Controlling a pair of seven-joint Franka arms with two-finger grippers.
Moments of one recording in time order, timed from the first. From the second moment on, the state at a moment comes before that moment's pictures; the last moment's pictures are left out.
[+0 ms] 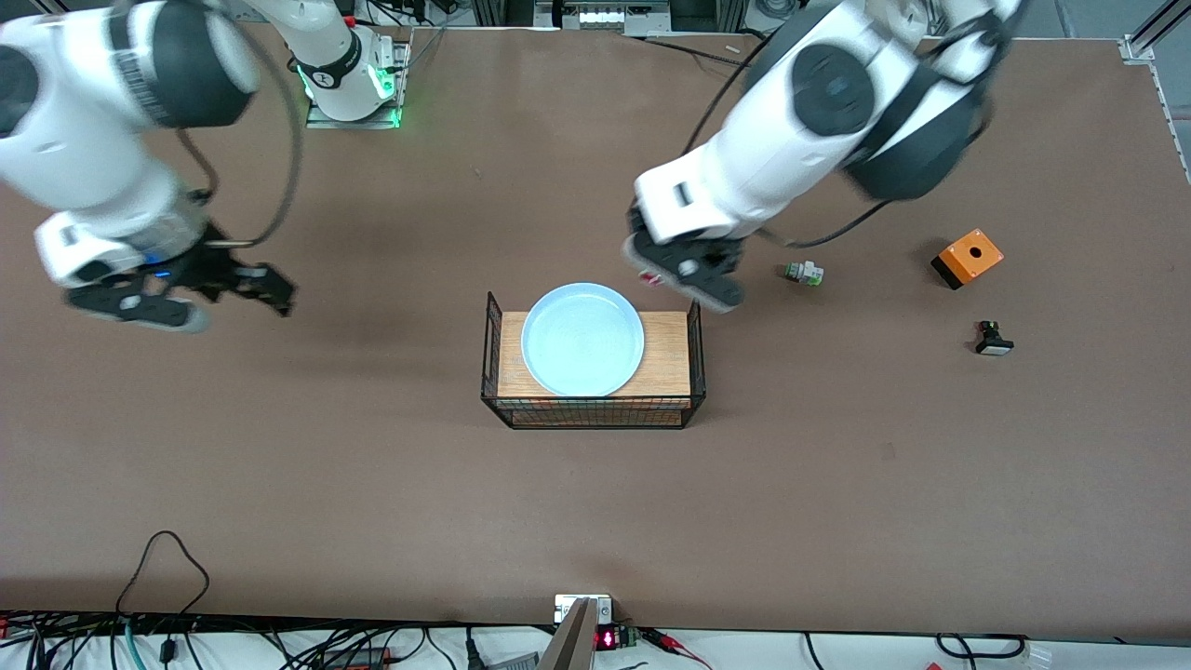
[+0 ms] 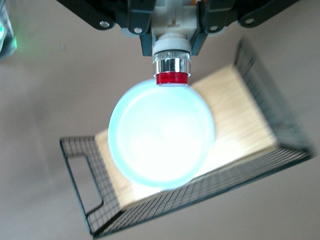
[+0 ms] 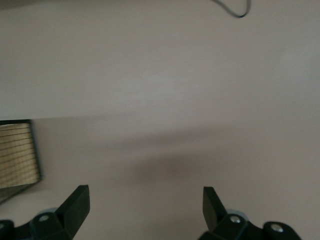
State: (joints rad) left arm -0.29 0.49 -0.41 -1.31 -0.12 1.90 -0.22; right arm 0.06 0.11 0.06 -1.73 -0.07 1.91 0.27
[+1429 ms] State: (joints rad) left arm -0.23 0.56 -0.39 -1.22 -0.03 1.75 -0.25; right arm 0.04 0.04 -0.07 -1.66 0.00 1.67 -0.02
